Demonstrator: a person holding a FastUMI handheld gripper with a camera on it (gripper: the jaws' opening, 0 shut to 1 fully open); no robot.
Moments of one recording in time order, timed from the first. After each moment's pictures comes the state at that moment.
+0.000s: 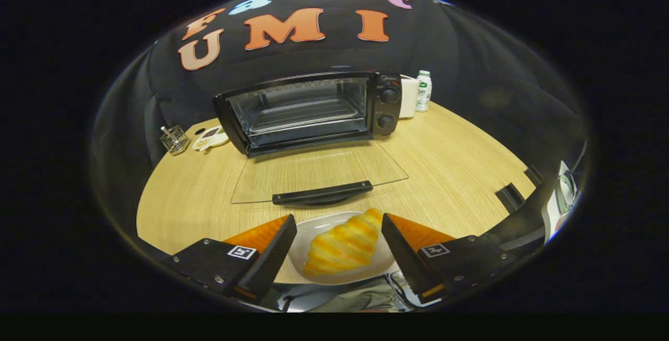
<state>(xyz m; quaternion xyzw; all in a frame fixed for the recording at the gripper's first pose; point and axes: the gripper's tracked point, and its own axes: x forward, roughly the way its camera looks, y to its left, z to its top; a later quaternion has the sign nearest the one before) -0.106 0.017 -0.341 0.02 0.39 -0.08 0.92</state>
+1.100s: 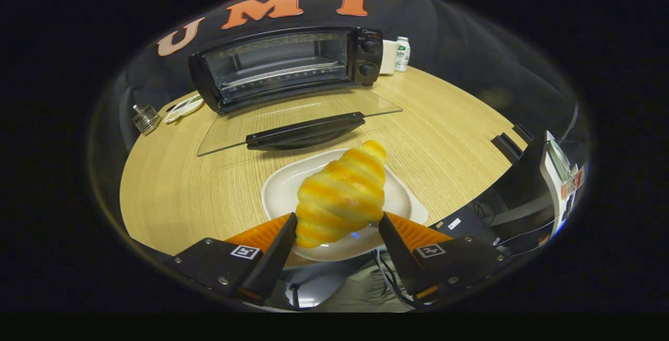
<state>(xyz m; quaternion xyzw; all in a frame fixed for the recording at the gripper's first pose) -0.155 0.030 -0.415 0.04 0.47 -0.15 0.87</state>
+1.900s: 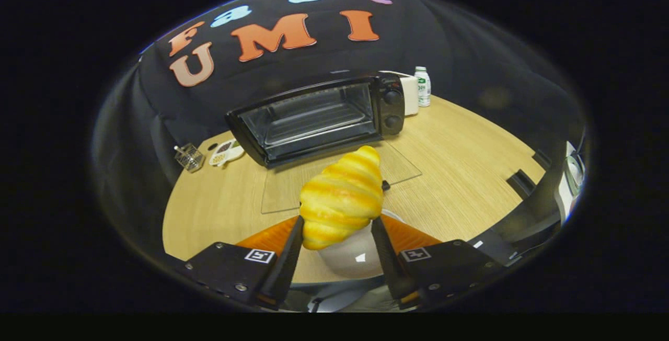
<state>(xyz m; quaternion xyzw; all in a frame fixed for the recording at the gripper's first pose) -0.084 0.050 -0.314 0.10 0.37 -0.06 0.92</state>
